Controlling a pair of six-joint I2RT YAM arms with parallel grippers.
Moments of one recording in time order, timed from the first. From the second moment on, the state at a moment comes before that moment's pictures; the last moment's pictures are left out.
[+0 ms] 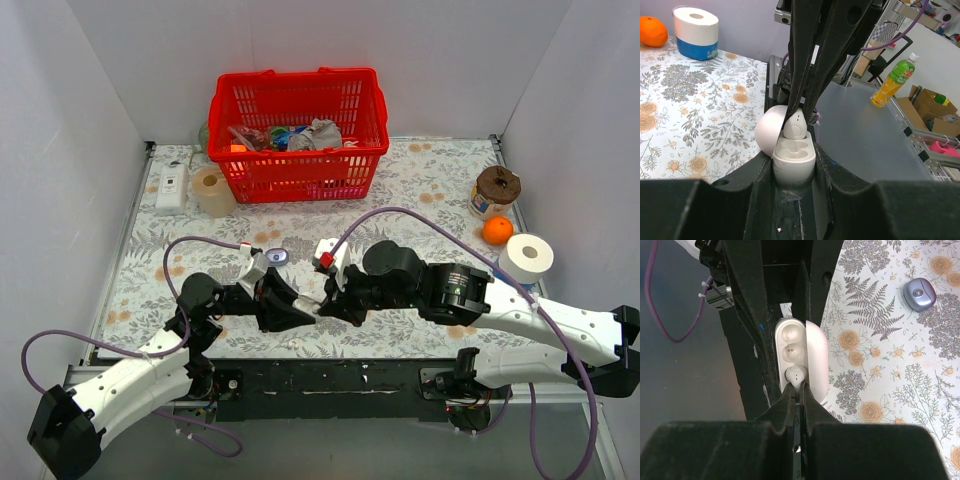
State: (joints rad) left arm -0.70 0.69 0.30 0.65 0.91 -0.54; right arm 1.29 1.09 1.17 -0.59 -0.12 0.12
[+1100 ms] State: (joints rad) left arm -0.70 0.78 0.25 0.97 0.97 -0.77; right arm 1.35 1.06 1.19 -0.62 -0.12 0.02
